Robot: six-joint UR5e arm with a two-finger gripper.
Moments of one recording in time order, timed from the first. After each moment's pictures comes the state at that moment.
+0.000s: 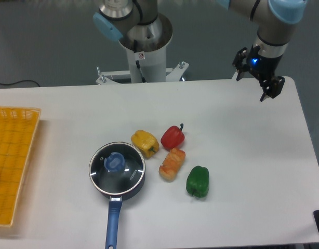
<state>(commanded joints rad) 2.92 -1.72 -1.63 -1.34 1.53 1.77</state>
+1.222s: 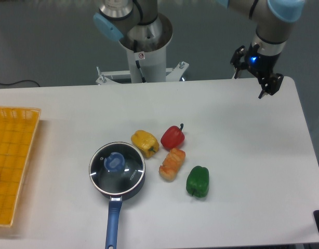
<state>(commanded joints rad) 2.92 -1.69 -1.66 -1.36 1.53 1.69</state>
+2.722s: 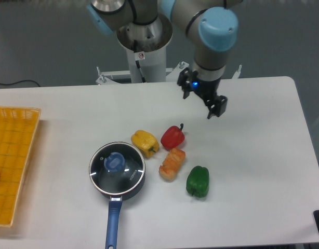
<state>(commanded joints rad) 2.57 -1.70 -1.70 -1.30 1.52 1.28</state>
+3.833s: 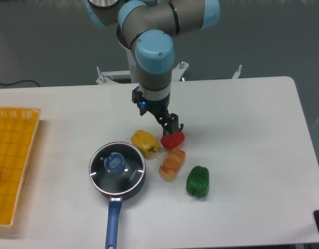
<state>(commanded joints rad) 2.39 -1.73 -1.71 -1.24 1.53 1.11</state>
